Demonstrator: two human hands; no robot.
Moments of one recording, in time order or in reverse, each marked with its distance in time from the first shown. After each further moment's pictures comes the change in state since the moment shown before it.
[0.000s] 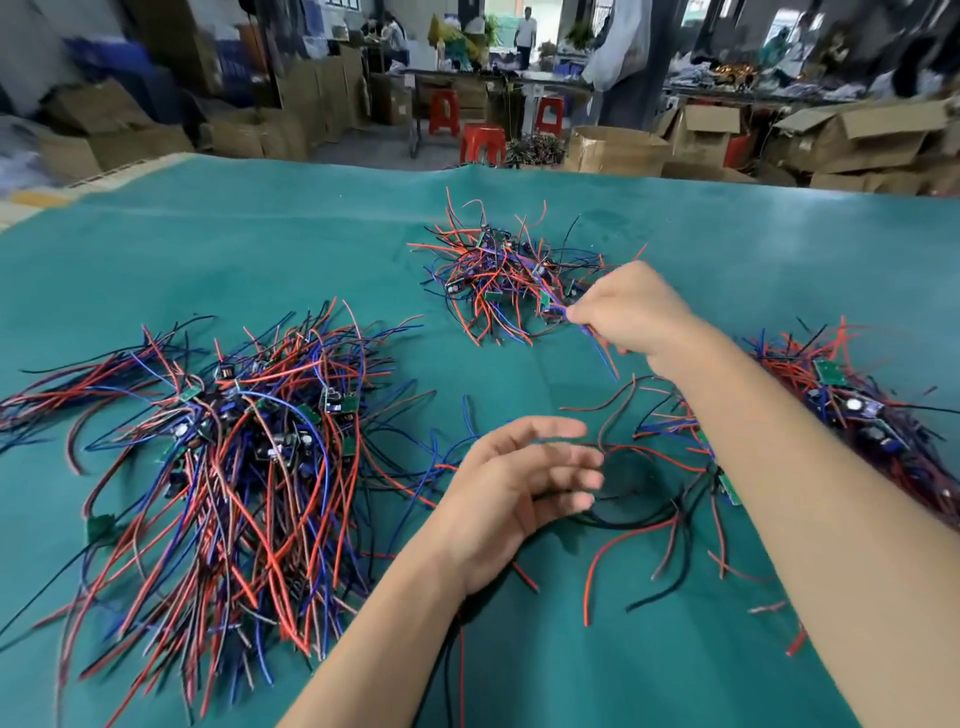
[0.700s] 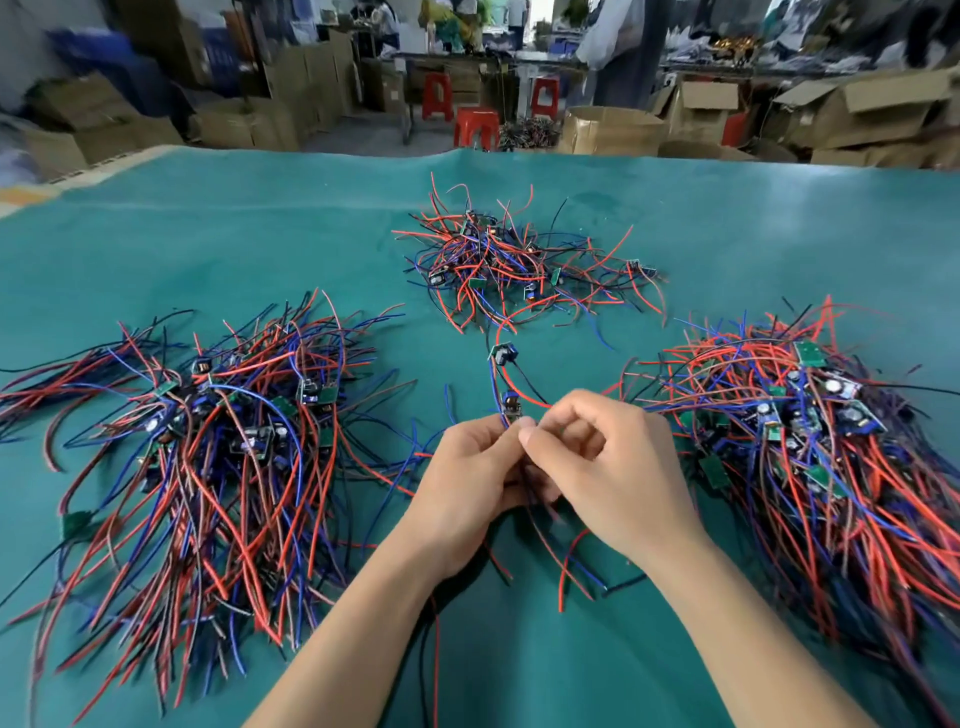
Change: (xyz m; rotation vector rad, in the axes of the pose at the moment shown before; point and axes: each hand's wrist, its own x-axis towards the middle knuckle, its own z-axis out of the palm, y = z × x) left_hand 0.005 -0.009 -0.002 0.259 0.127 0.080; right_hand -0.150 0.038 0.040 0.299 0.089 -0.270
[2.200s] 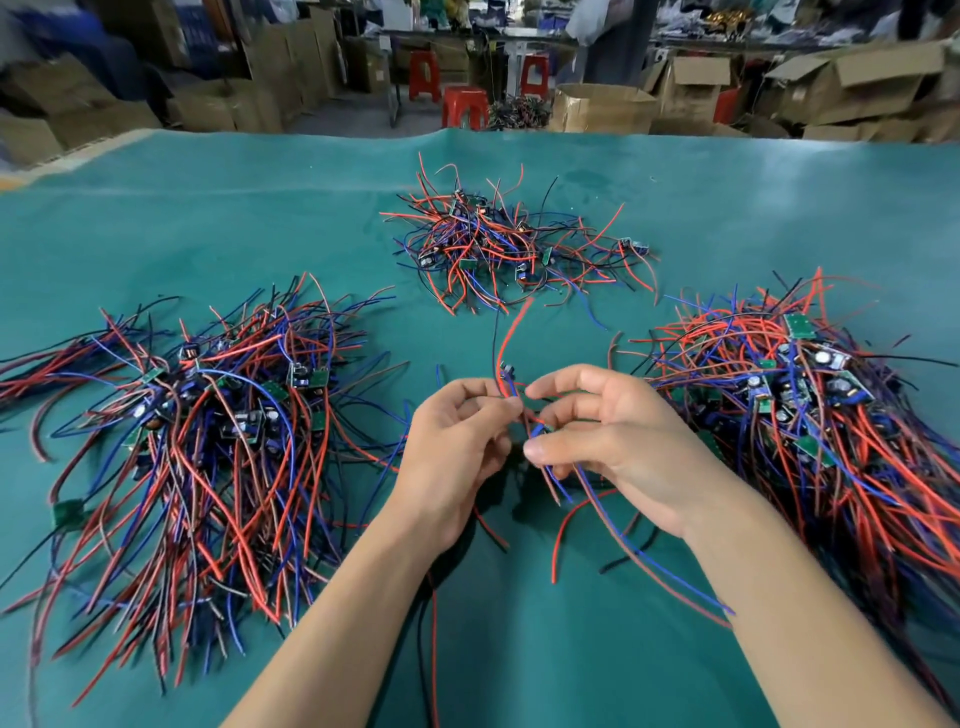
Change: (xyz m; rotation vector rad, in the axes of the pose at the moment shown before) left_hand -0.002 0.006 0.000 -0.008 0.196 0.077; right_hand 0.008 0.004 -0.022 0.679 -0.382 0.358
